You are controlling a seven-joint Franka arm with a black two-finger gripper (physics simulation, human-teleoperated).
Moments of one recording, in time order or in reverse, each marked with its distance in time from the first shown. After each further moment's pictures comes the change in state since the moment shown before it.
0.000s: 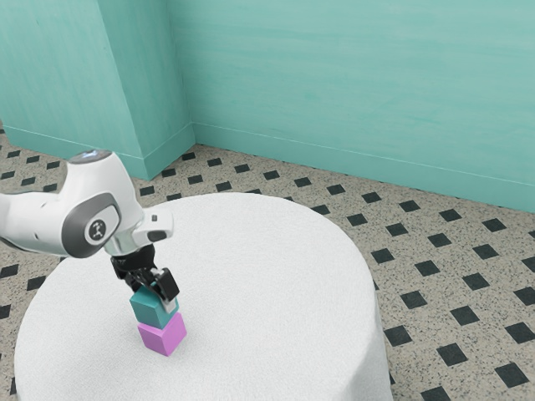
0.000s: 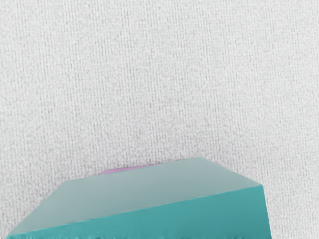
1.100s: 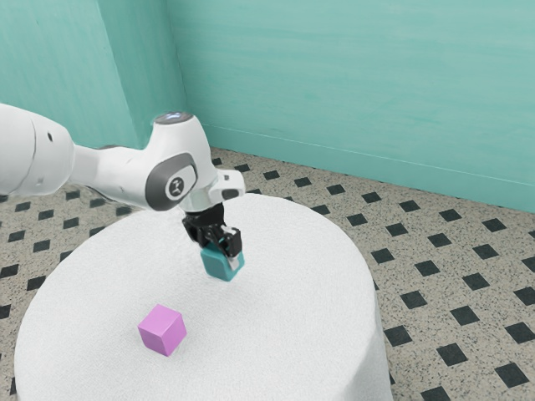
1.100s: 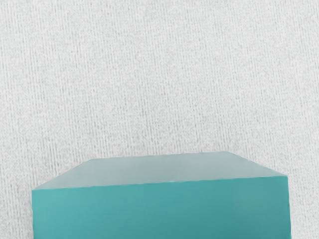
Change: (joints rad) arm -0.006 0.445 -0.103 0.552 0.063 -0.079 -0.120
